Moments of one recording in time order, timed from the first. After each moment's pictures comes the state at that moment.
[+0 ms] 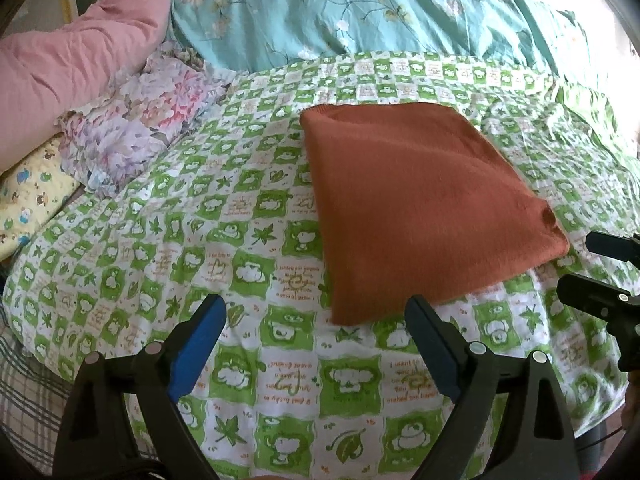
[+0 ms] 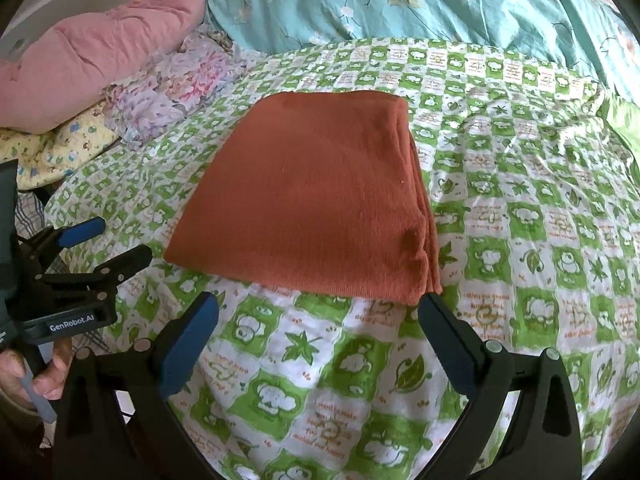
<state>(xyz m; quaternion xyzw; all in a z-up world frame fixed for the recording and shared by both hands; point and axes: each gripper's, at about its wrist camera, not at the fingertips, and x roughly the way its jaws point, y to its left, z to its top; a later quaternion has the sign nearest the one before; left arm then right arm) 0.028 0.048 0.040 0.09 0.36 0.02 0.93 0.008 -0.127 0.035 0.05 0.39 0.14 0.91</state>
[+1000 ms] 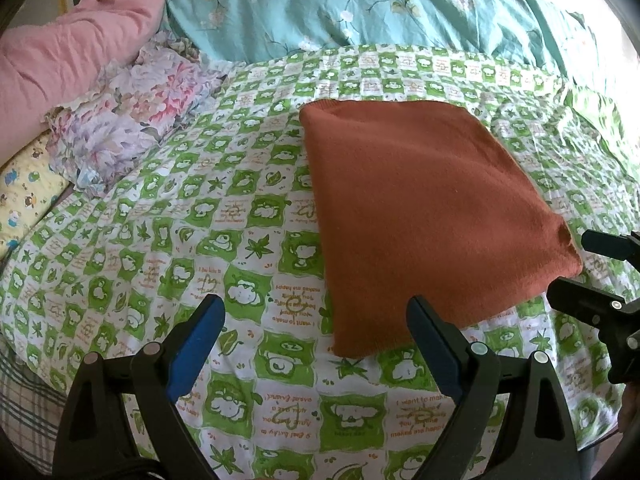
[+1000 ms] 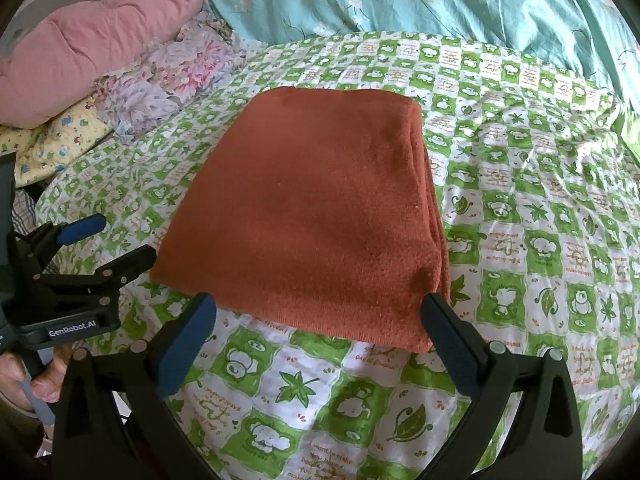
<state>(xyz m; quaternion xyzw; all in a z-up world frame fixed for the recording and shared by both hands) 0.056 0.048 0.037 0.08 0.38 0.02 0.92 0.042 -0.117 0.036 0.03 0.41 0.14 0.90</state>
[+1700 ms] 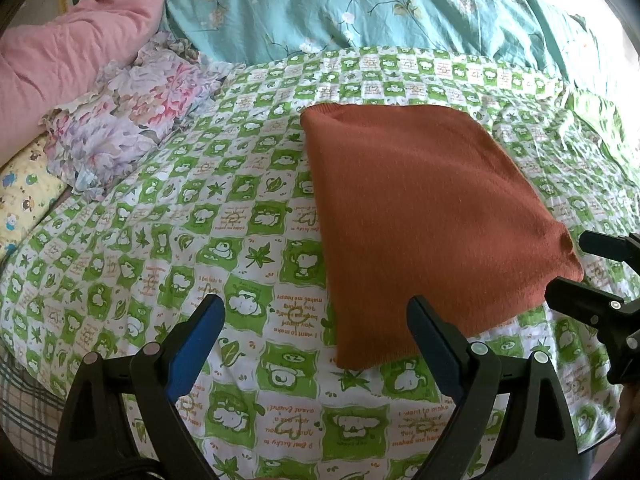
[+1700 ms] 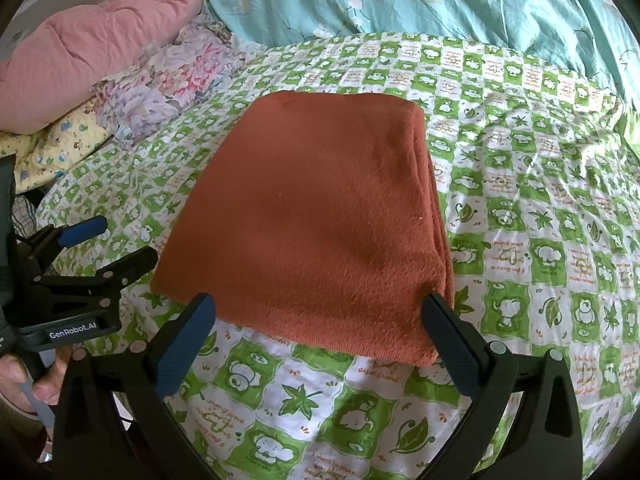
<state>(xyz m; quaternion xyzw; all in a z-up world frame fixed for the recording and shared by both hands) 0.062 0.049 0.040 0.08 0.38 0.02 0.92 0.051 -0.115 0.036 0.03 0.40 0.15 0.90</state>
